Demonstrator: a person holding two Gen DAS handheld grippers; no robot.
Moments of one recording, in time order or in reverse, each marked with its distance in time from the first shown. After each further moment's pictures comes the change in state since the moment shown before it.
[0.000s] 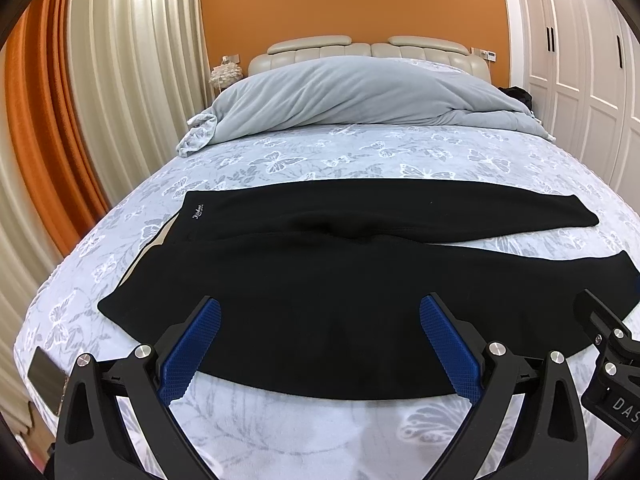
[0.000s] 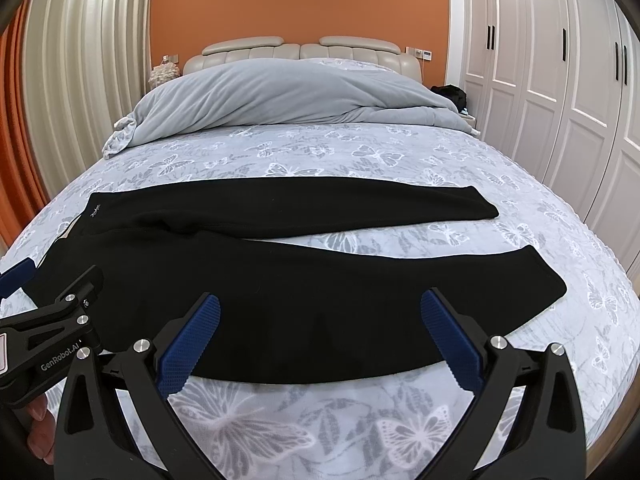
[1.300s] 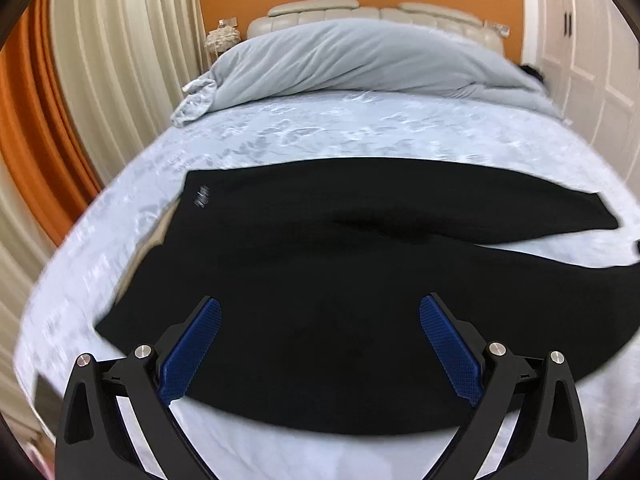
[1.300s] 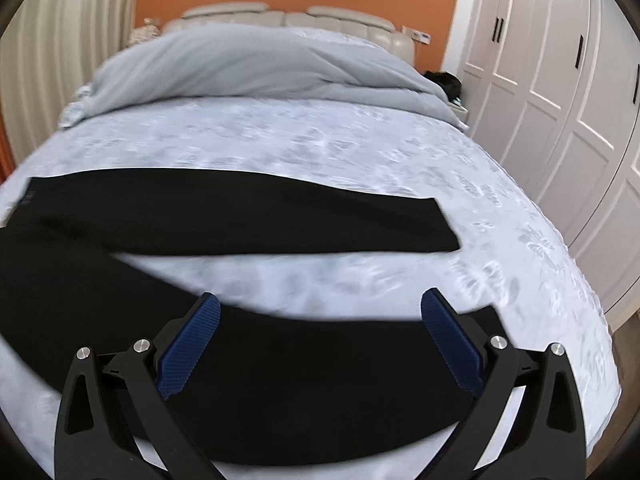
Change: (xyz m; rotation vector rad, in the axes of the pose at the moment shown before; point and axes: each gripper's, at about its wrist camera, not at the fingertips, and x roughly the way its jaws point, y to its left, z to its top) left arm 0.088 0.063 0.043 0.013 0.165 0.006; right arm 0.119 -0.140 0.067 -0.092 0.128 -0.087
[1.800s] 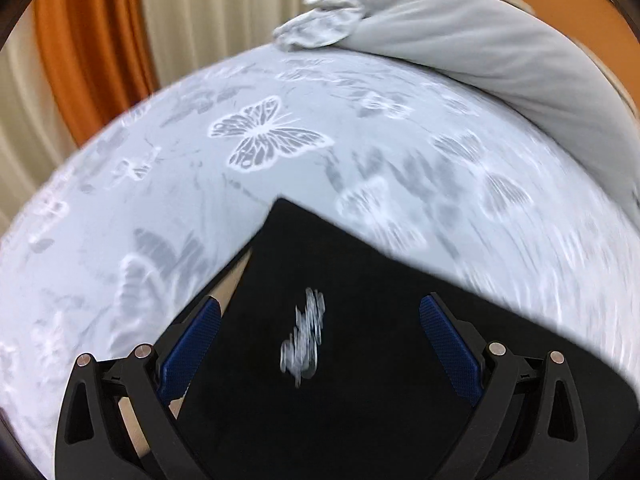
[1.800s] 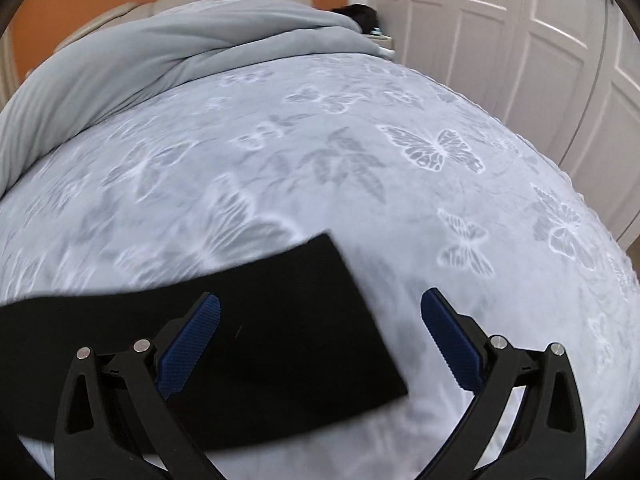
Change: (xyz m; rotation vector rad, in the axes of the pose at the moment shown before) left arm 0.245 0.193 0.128 -0.491 0.190 0.133; right arm 0.230 -0.165 0.081 0.337 0.138 -0.120
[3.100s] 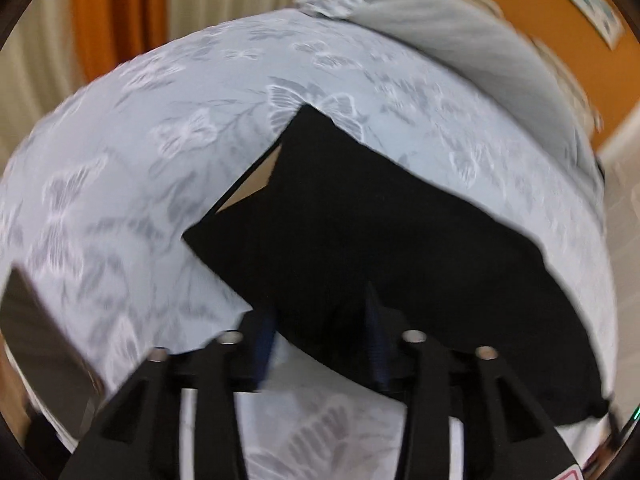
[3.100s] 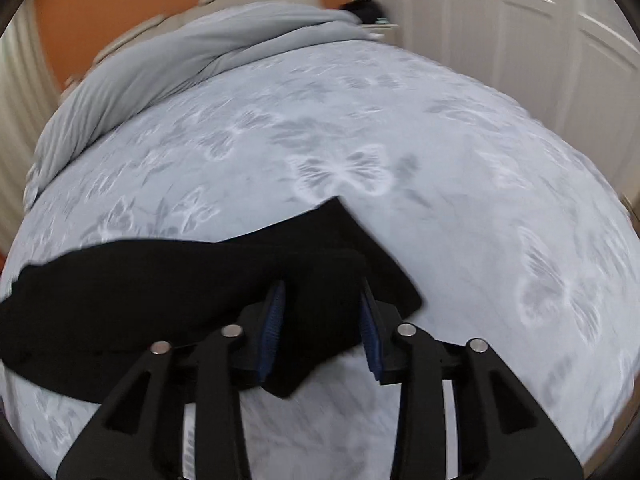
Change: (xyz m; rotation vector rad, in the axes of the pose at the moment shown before) left arm -0.177 0.131 -0.182 -0.036 0.077 -0.212; right arm -0.186 -0.109 -0.169 0.033 0.017 0.146
